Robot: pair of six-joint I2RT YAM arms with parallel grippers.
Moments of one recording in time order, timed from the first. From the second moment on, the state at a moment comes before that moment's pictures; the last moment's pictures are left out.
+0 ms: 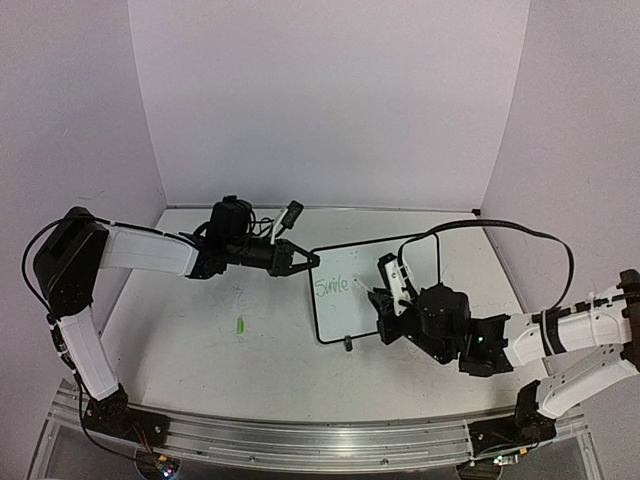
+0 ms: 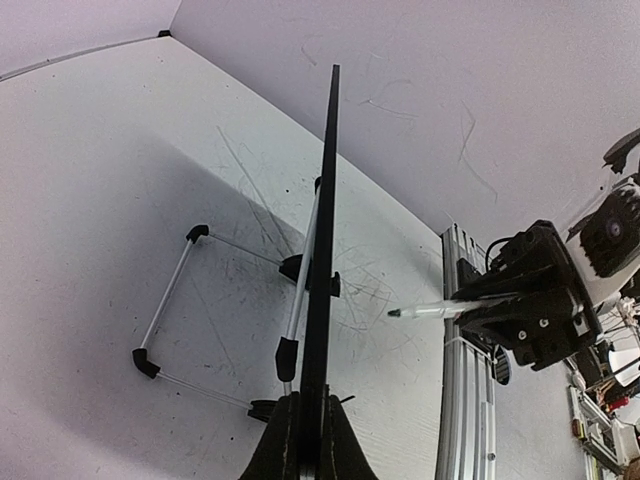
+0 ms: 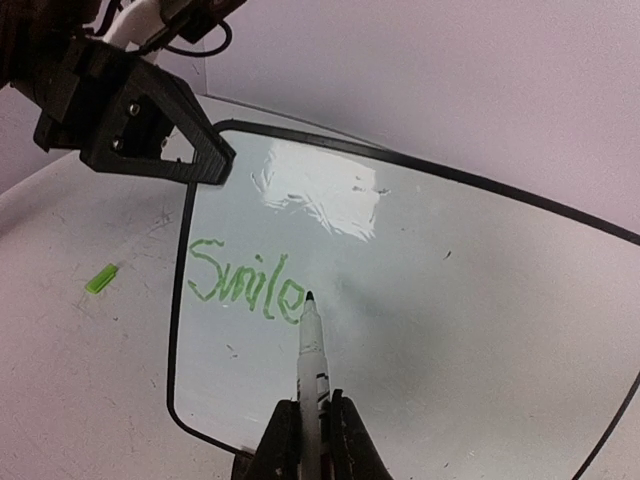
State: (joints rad) left arm -0.67 1.79 1.09 0.35 0.76 -0.32; right arm 1.12 1.29 0.55 0.42 0.55 0.10
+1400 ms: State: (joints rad) left arm -0.67 1.79 1.08 0.35 0.76 -0.31; right arm 1.12 1.35 0.54 0.44 0.52 0.09
